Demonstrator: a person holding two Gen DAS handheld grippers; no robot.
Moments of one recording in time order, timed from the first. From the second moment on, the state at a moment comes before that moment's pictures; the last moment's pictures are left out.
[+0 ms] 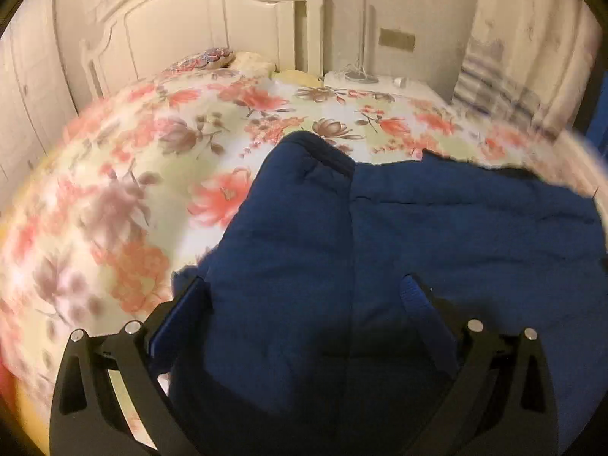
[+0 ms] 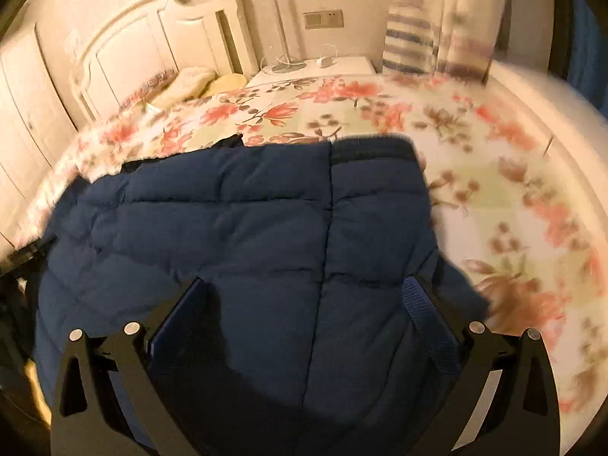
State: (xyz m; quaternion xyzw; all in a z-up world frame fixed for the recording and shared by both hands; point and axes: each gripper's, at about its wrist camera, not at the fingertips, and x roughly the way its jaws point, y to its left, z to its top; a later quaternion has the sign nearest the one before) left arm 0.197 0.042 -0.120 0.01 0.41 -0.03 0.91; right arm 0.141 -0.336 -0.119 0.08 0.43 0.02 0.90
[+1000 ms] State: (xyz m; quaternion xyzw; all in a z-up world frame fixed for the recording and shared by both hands) left arm 0.127 0.043 -0.121 0.06 0.37 -0.02 0.93; right arm 0.072 -0.285 -0.105 -0.05 0.40 0.03 0.92
